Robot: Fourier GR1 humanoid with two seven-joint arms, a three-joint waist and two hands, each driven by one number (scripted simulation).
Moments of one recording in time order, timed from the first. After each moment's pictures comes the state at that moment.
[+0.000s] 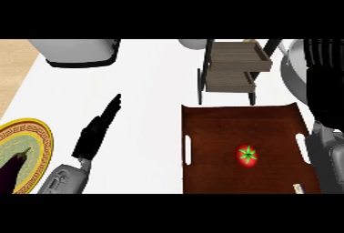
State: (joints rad) left arm -0.18 0.25 -0.26 -1.29 0.04 0.07 -0.06; right arm -0.40 -0.31 0.00 -1.68 -0.16 -0.12 -0.23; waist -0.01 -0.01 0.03
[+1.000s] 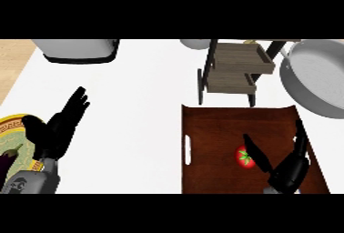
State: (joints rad) left arm -0.11 0.33 -0.08 -1.45 0.21 0.06 0.11; right arm 0.10 -0.01 0.11 -1.48 0.56 -1.02 0.10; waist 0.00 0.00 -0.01
